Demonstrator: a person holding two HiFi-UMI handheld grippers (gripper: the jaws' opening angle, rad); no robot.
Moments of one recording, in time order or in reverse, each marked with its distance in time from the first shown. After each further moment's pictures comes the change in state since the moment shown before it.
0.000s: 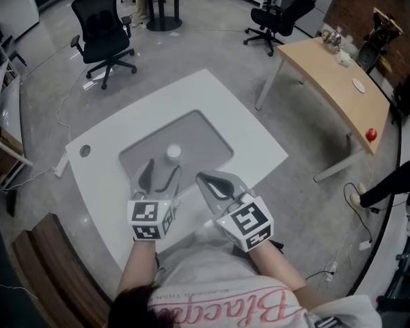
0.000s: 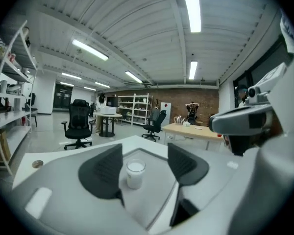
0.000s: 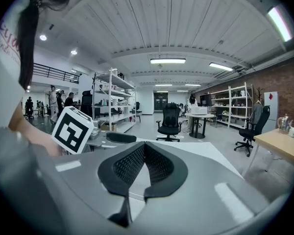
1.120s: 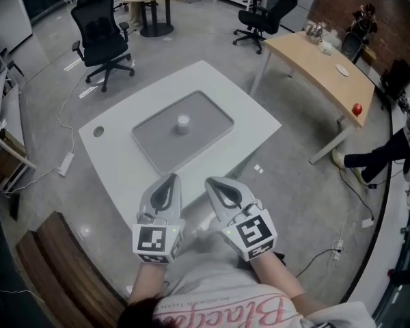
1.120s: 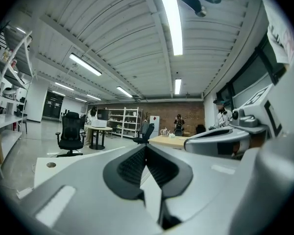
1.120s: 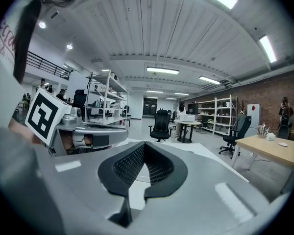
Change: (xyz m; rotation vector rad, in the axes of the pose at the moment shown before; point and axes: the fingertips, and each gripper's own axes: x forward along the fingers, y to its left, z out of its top) left arm -0.159 -0.052 0.018 0.037 -0.169 -0.113; right arm -0.072 0.108 -0.007 -0.028 -0.063 -0.179
